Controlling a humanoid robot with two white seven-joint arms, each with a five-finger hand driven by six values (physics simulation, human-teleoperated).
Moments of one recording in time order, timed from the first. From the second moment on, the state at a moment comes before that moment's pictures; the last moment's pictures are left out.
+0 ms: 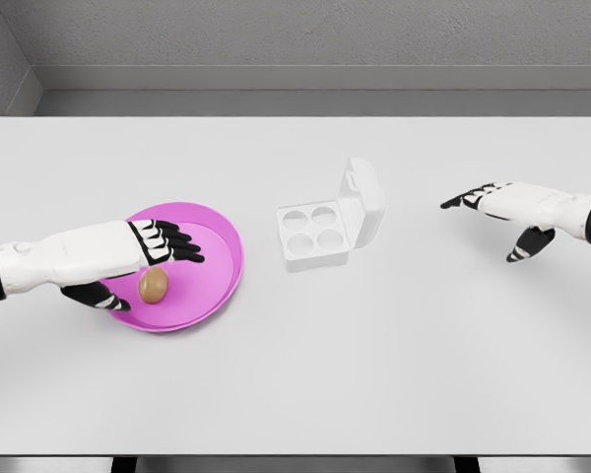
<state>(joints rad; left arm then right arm) -0.27 0.94 -0.40 -1.76 -0.24 -0.61 -0.51 -0.54 -0.92 0.62 -1.50 0.31 -0.27 0.58</state>
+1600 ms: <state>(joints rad) -0.27 0.88 -0.42 -1.63 -0.27 -0.61 -0.52 -0.58 -0.97 0.62 -1.45 0.31 -0.34 0.58</state>
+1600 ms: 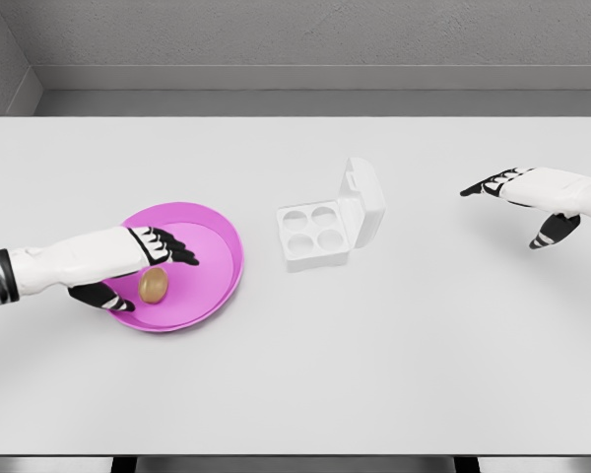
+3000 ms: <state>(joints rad) -0.27 0.84 -0.44 -1.56 -0.30 -0.61 -0.52 -0.58 -0.97 0.62 -1.46 0.31 -0.34 0.58</state>
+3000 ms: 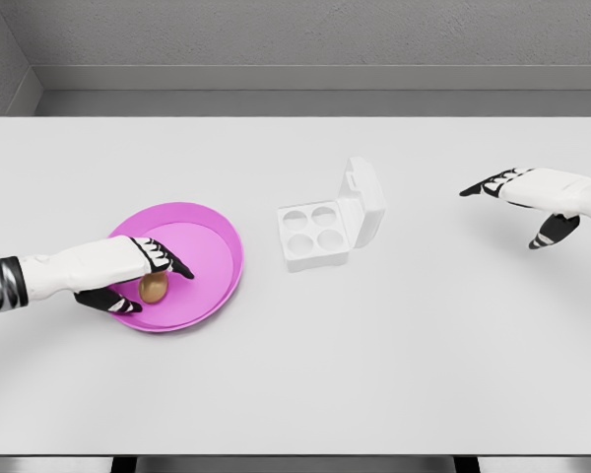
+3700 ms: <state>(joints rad) -0.28 0.81 -0.44 -1.53 -0.30 -0.61 -0.52 -0.58 -0.97 0.62 -1.46 0.31 -0.34 0.58</state>
